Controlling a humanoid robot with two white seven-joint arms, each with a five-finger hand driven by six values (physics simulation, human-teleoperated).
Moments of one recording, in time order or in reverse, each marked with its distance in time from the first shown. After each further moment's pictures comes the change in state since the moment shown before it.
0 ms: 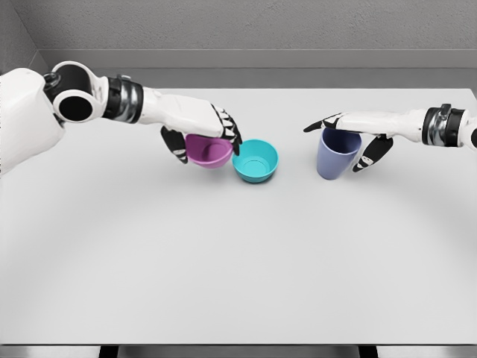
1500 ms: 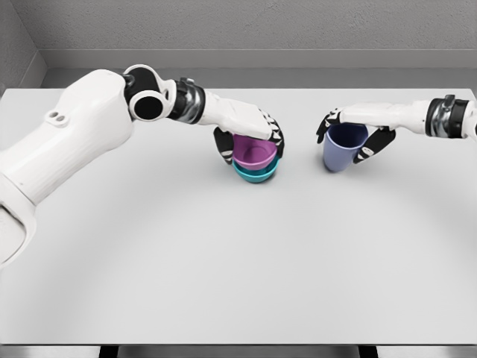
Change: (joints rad) left arm -0.012 -0.282 0.007 0.257 -0.083 0.000 0.000; right arm -0.037 -0.002 0.002 0.007 0.013 -0.005 0.007
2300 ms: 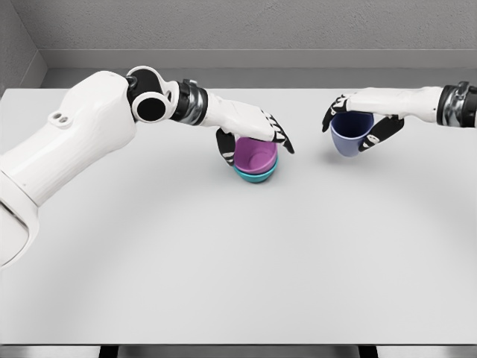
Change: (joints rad) left arm 0.005 -0.005 0.004 0.000 -0.002 0.000 0.000; right arm -0.031 -0.035 -0.008 -0.042 -0.005 -0.008 -0.001
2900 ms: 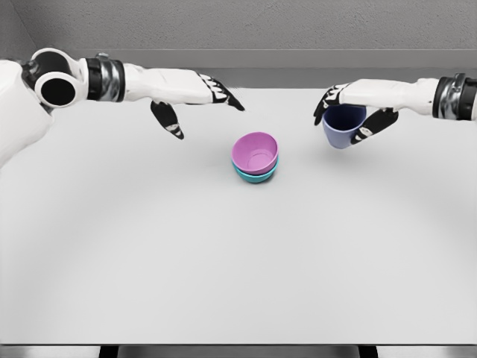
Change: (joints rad) left arm 0.078 0.315 0.186 -0.189 0.118 -0.001 0.000; right arm -0.022 0.008 -0.006 -0.039 -0.003 0.001 -0.003
